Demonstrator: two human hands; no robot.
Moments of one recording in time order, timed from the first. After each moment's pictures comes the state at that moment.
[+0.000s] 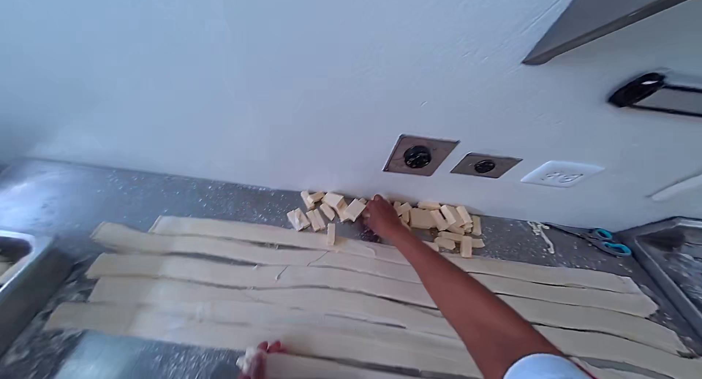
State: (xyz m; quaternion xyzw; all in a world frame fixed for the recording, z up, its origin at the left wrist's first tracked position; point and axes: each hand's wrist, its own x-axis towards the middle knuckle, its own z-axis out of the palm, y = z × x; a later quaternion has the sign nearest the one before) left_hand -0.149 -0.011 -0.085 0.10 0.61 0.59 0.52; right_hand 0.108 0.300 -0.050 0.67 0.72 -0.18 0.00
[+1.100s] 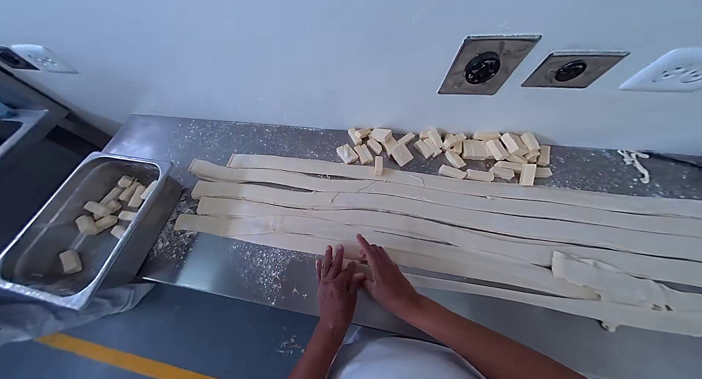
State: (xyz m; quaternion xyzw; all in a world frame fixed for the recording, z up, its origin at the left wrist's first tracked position) left_hand -0.145 -0.039 -0.124 0.65 0.63 0.39 0.18; right_hand -0.002 0.006 -0.074 0.50 0.77 -0.36 -0.14
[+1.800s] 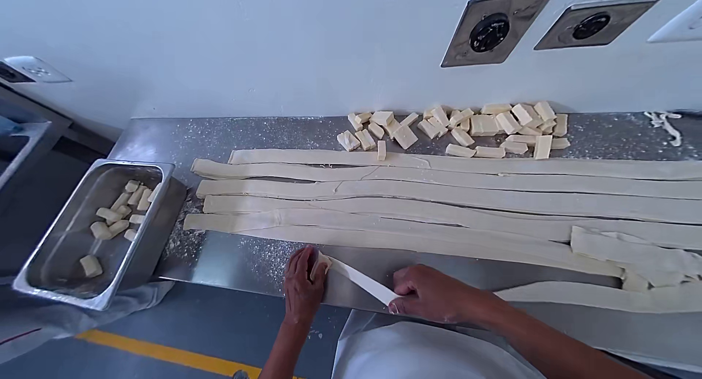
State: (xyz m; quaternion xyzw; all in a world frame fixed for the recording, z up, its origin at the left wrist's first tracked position) left_hand -0.227 -0.051 -0.110 0.65 0.67 0.33 0.14; right_hand 0.052 0.003 -0.019 0.35 0.74 -0.56 0.09
